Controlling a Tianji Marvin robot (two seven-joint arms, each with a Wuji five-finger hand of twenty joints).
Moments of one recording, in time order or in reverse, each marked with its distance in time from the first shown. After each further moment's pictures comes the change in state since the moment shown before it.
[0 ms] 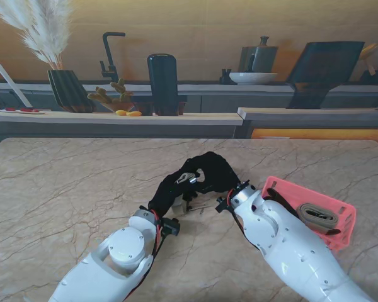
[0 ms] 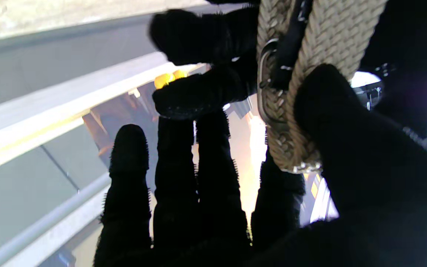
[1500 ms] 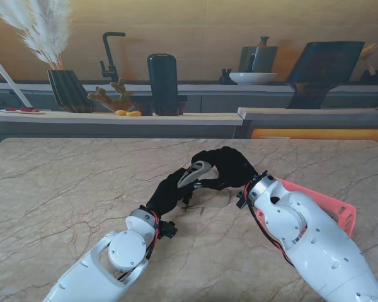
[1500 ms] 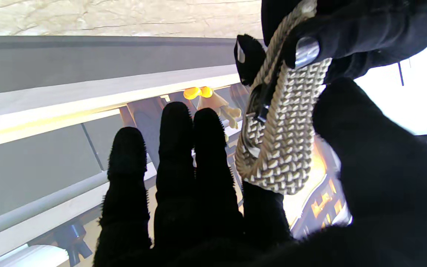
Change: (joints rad) left arm 0.002 0.040 0.016 -0.036 0.311 0.028 0.040; right arm -0.109 0.083 0.189 -0.260 -0.061 0.092 0.316; left_hand 0.815 0.474 -0.704 0.064 -0.133 -0.048 0.299 0.312 0.174 0.002 0.406 0.333 0.155 0.029 0.318 0.125 0.046 -0.004 0.150 0.121; right_hand -0.094 0.058 -0.061 0.132 -0.212 0.291 -0.379 0.267 -0.165 0.044 0.177 0.082 -0.065 -0.005 -0.005 0.029 -0.032 0.020 0.009 -0.013
